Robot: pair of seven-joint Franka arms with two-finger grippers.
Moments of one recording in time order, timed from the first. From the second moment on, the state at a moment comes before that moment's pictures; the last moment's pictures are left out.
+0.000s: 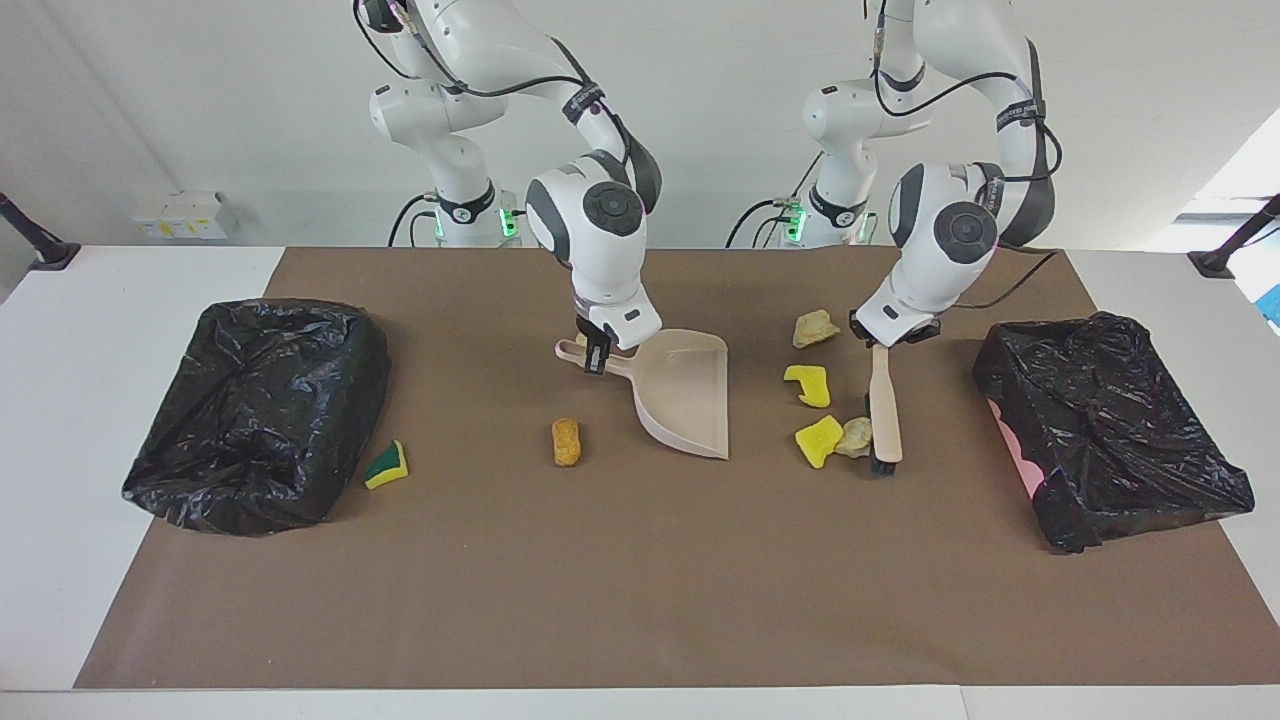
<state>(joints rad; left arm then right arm) 0.01 -0.03 -0.41 -2.21 -0.02 1.90 -0.04 0.42 0.27 0.16 -1.90 -0.10 2.05 -0.81</state>
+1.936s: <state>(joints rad) 0.03 -0.35 -0.38 -2.47 -0.18 1.73 -0.72 0.48 0.27 0.16 -1.90 -0.22 2.01 -0.97</state>
